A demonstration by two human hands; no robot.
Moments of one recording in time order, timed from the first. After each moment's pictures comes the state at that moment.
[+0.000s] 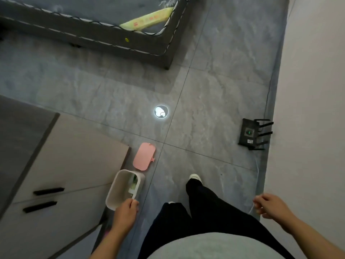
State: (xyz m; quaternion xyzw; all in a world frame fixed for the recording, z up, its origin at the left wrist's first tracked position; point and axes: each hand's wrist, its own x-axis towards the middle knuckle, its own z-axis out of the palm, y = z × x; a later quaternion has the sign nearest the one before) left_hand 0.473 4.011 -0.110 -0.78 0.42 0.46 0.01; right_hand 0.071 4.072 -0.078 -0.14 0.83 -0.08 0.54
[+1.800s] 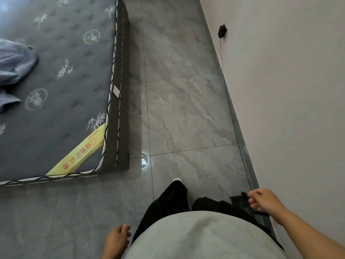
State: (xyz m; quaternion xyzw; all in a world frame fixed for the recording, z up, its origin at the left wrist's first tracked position) left_hand 0.119 3.343 -0.090 -0.75 0.46 0.46 0.06; right_hand -0.266 3.520 -0.072 0.03 0.84 -0.24 0.48
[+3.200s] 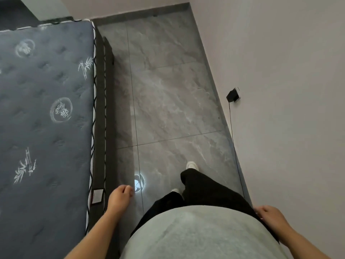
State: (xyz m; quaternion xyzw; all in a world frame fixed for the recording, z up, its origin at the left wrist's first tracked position) left_hand -0.371 2.674 -0.094 -0.69 0.55 0.47 0.08; right_hand -0.679 2.992 -0.087 0.04 0.87 -0.19 0.46
